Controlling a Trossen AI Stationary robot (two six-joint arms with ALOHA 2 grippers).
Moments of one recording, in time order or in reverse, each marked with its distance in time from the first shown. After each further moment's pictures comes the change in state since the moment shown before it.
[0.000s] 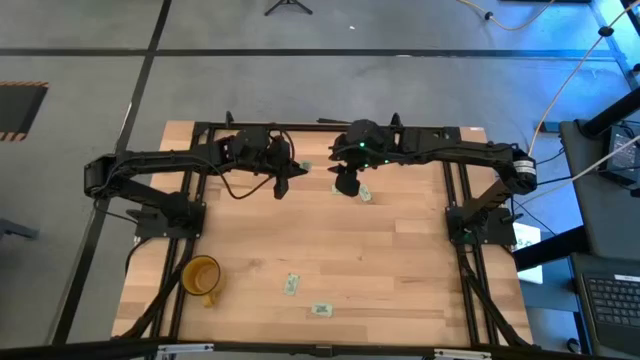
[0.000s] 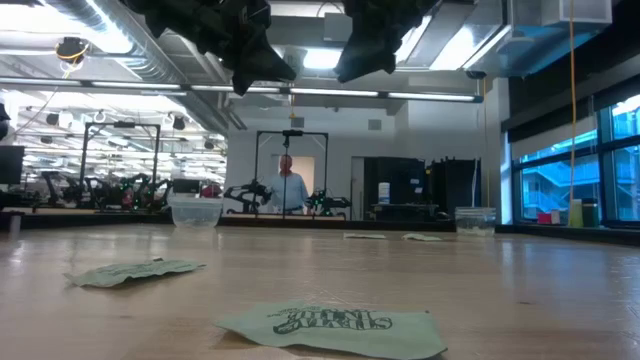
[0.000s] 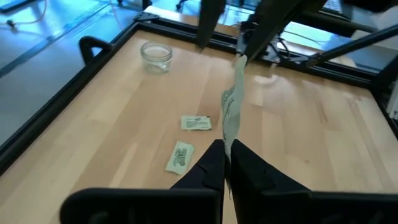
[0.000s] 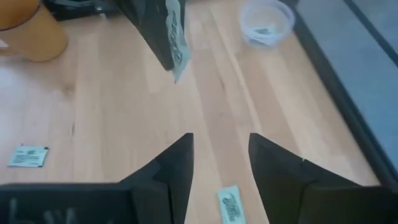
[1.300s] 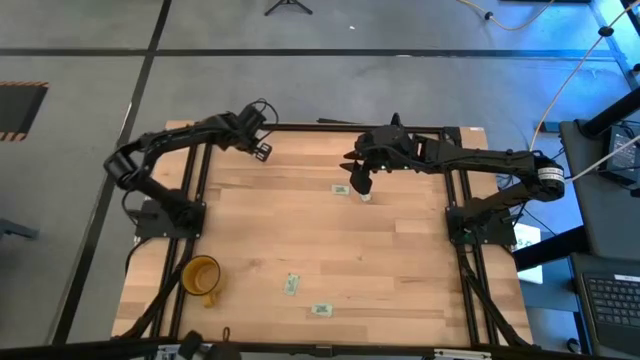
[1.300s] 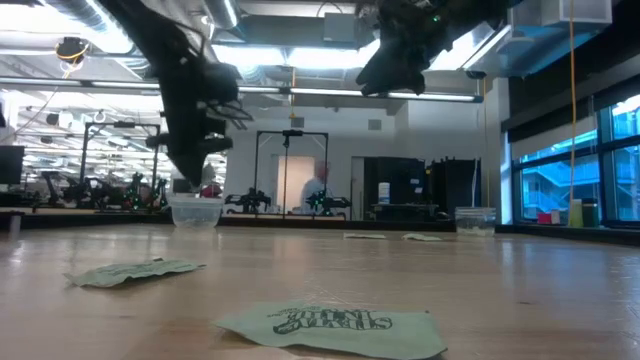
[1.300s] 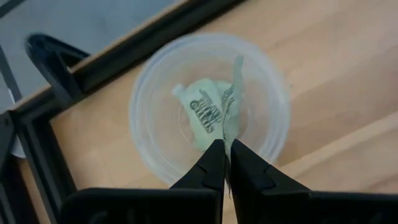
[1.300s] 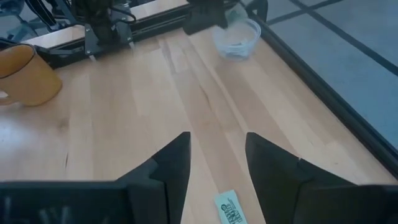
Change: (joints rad) left arm 0.460 0.242 0.032 -0.520 -0.445 -0.133; right arm -0.060 -0.219 -0.397 0.363 0.000 0.132
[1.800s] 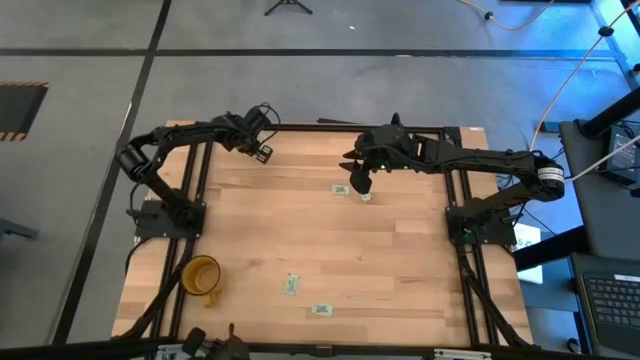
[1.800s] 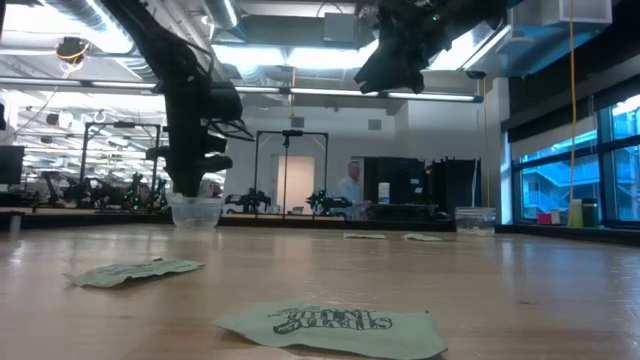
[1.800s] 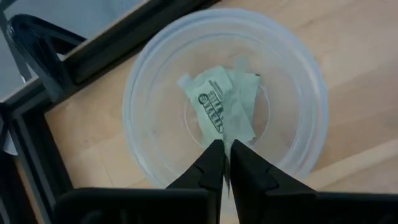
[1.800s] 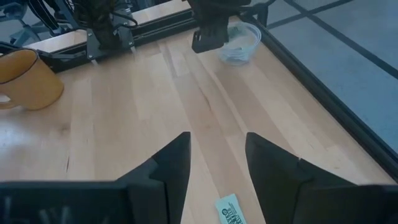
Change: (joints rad) left arm 0.011 0.092 0.000 0.026 -0.033 0.000; right arm 0.000 0.000 0.000 0.015 0.000 0.001
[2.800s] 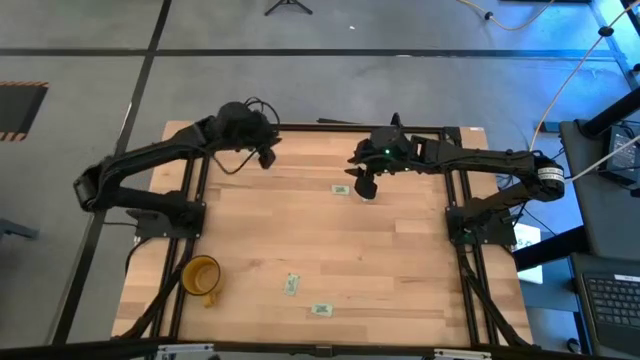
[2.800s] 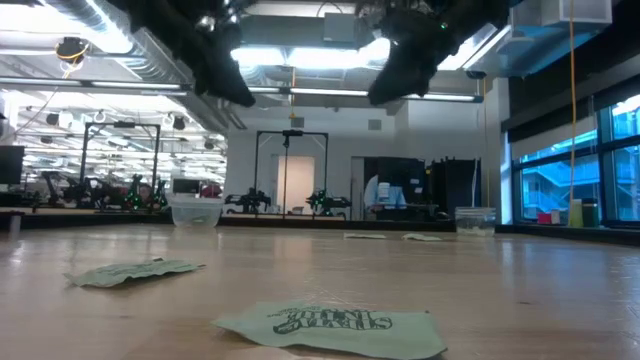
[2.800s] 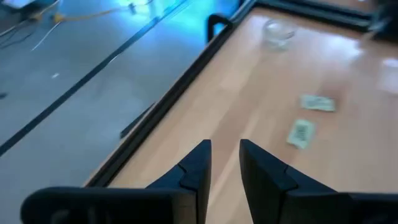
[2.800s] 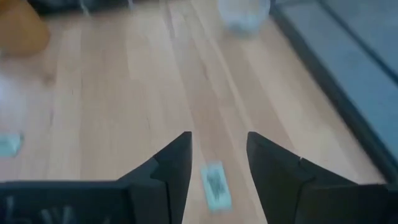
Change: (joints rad) left arm -0.213 -0.440 0.000 0.242 0.322 0.281; right arm -0.001 0.000 0.001 -0.152 -0.002 -0.136
